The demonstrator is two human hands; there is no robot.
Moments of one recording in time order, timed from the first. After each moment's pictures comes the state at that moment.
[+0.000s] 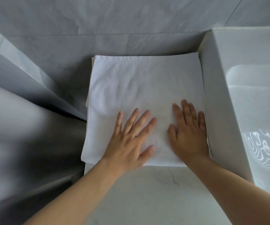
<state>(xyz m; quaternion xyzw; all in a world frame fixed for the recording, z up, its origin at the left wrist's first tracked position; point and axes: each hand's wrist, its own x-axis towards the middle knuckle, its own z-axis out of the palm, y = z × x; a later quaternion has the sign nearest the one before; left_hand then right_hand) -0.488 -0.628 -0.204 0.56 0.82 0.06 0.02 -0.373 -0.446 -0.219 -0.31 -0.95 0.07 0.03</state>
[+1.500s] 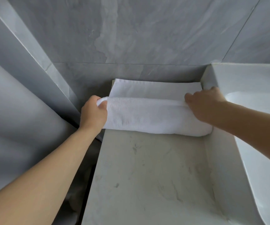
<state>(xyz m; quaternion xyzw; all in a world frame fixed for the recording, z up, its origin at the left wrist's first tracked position) -0.593 -0.643 -0.127 0.08 0.93 0.36 0.04 -0.456 -0.375 -0.084 -0.14 -0.94 -0.24 -0.20</state>
